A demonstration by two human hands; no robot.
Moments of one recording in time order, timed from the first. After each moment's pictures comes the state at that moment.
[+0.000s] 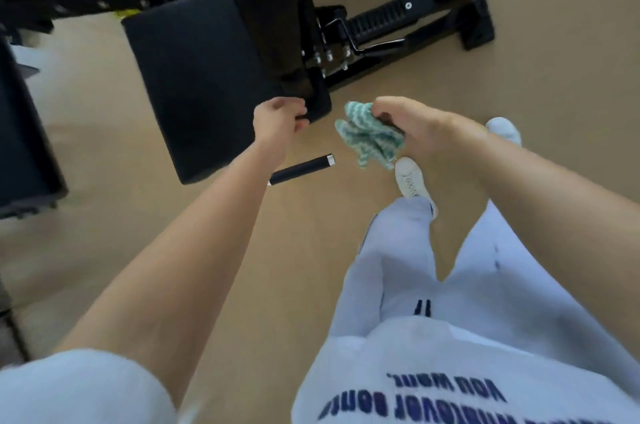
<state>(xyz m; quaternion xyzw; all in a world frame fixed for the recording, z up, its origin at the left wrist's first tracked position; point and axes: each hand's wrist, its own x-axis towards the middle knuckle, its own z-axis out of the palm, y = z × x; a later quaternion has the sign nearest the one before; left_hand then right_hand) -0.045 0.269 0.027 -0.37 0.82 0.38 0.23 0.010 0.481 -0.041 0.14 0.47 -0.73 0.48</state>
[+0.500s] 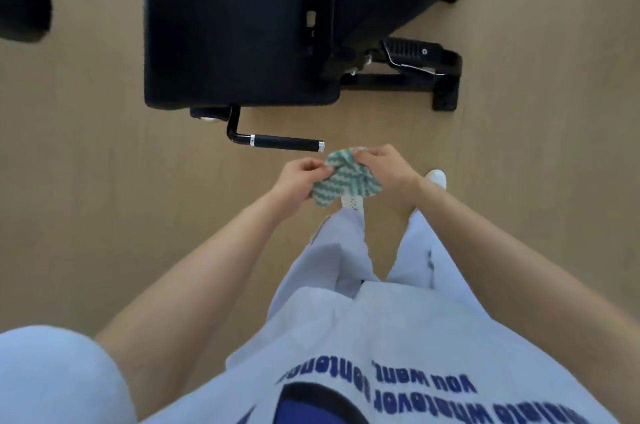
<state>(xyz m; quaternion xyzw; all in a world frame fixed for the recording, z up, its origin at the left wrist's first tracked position) 0.110 0.216 0.017 -0.37 0.63 0.58 0.36 0.068 0.408 -0.005 0.17 0.69 -0.54 0.46</state>
